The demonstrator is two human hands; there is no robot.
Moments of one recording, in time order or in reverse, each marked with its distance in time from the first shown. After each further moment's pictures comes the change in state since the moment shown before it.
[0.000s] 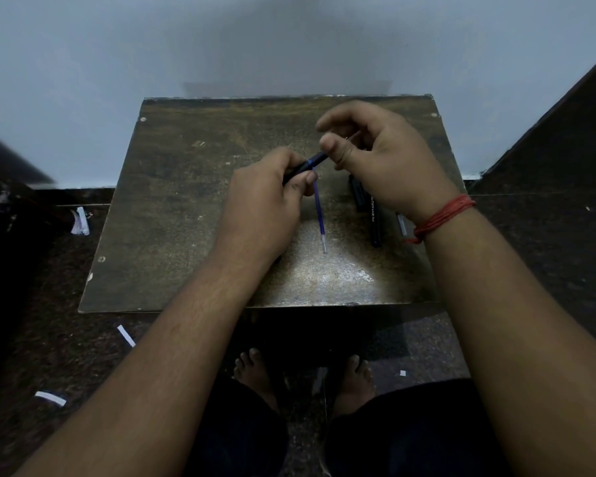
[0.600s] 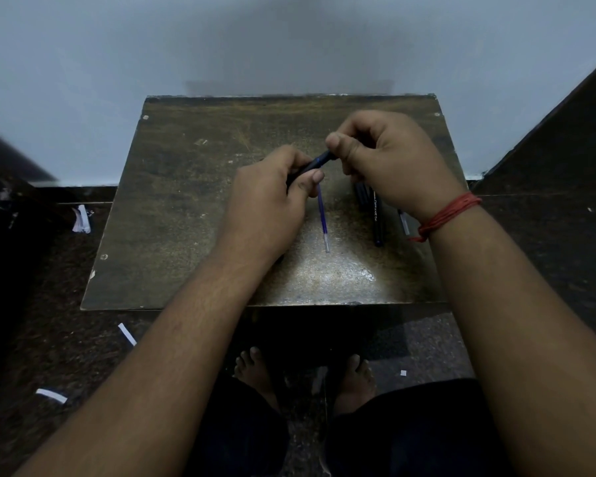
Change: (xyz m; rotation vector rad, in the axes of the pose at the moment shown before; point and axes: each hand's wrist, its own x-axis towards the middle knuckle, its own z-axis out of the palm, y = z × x) left_hand 0.000 -0.001 0.000 -0.045 -0.016 0.019; right_hand 0.000 -0.001 -0.002 -0.051 -0.014 0.043
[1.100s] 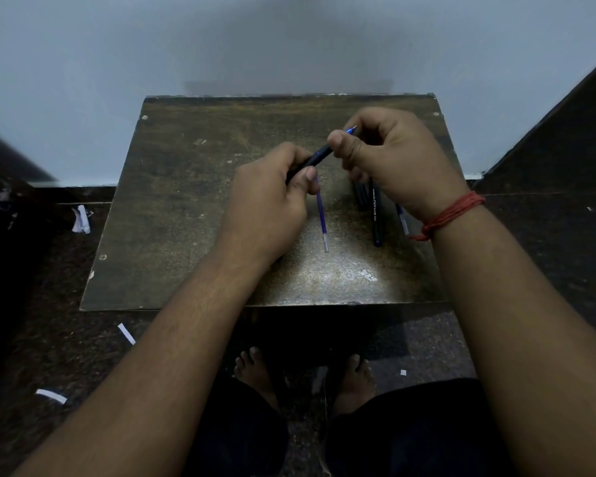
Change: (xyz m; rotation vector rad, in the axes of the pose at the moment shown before) left_hand 0.000 0.002 0.000 -0.017 0.001 0.037; right_hand -0.001 0.003 -0.003 0.189 -0.001 0.038
